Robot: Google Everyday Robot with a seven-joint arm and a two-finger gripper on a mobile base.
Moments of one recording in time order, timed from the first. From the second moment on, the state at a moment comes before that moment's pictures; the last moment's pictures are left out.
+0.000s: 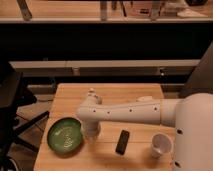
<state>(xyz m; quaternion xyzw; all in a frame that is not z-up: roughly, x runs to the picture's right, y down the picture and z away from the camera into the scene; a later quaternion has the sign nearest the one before) -0.076 0.265 0.757 -0.28 -0.30 -0.62 0.67</state>
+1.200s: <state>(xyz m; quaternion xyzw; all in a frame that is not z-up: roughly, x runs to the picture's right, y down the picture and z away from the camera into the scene) -0.176 0.242 0.784 -0.24 -0.34 -0.68 0.61</state>
